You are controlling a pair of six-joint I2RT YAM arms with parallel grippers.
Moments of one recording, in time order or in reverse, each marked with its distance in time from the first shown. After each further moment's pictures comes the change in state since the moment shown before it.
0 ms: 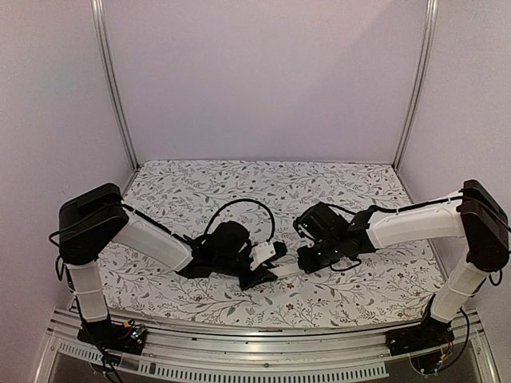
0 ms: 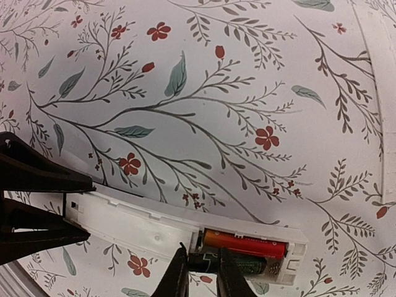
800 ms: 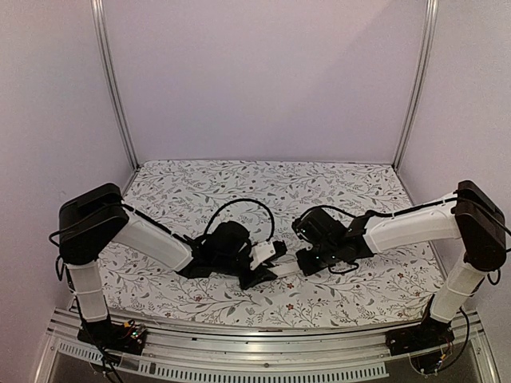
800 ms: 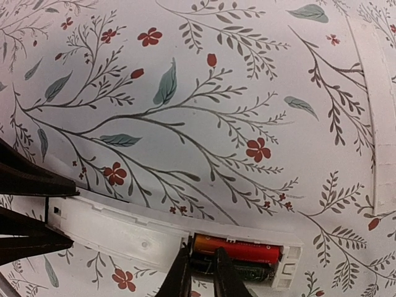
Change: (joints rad) left arm 0.000 0.001 0.000 0.000 -0.016 -0.001; right arm 0.013 0.027 -0.026 0.057 0.076 -0.034
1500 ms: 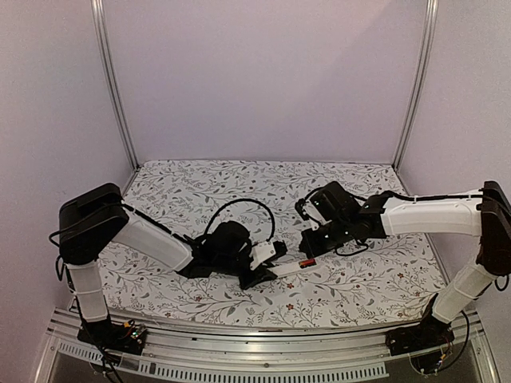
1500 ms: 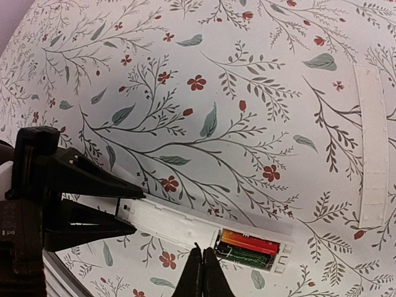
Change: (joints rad) left arm 0.000 0.000 0.002 -0.004 -0.002 0.009; right arm -0.076 -0.119 0.085 -0.096 -0.176 -0.060
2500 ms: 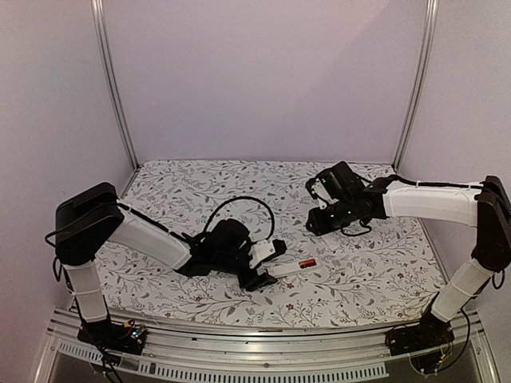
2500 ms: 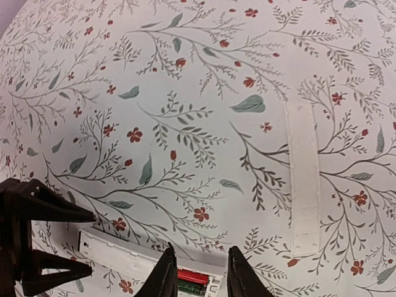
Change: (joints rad) left arm 0.008 -0.013 0.006 -0.035 -0.014 0.014; right arm -0.114 0.042 0.085 -0.051 0.055 -0.061
